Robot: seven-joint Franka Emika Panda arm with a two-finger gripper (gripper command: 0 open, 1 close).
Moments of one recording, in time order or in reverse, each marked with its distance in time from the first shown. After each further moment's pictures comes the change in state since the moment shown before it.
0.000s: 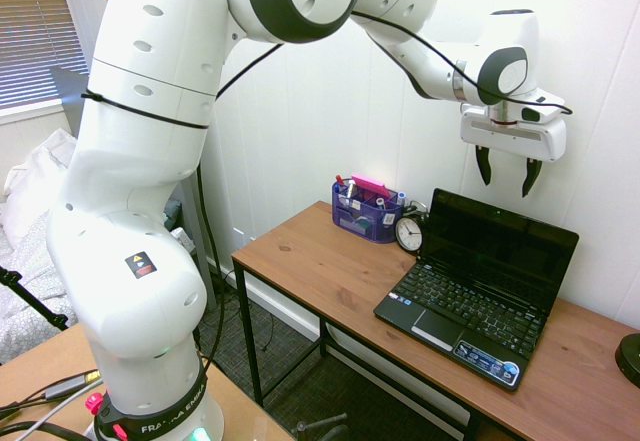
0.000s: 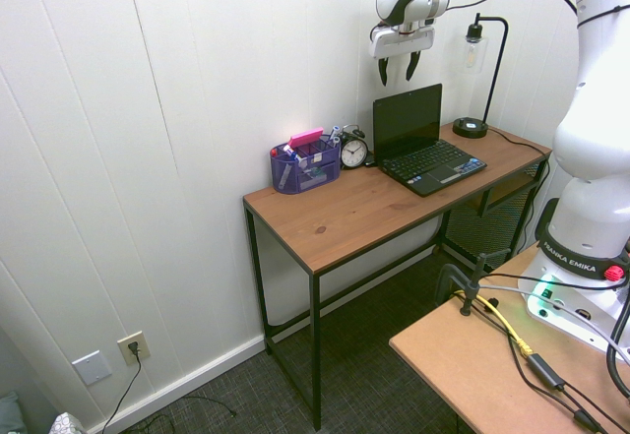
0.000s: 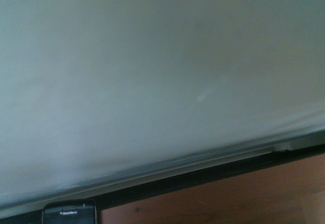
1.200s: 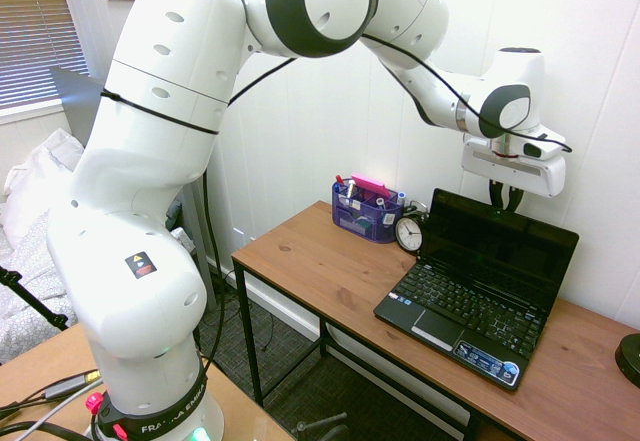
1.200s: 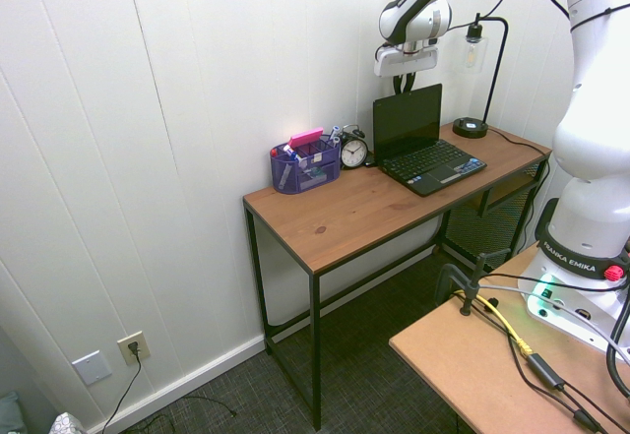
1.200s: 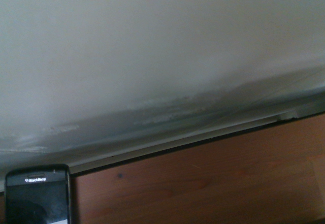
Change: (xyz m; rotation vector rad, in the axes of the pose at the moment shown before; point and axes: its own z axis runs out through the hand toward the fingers) arm -0.009 0.034 0.058 -0.042 -0.056 0.020
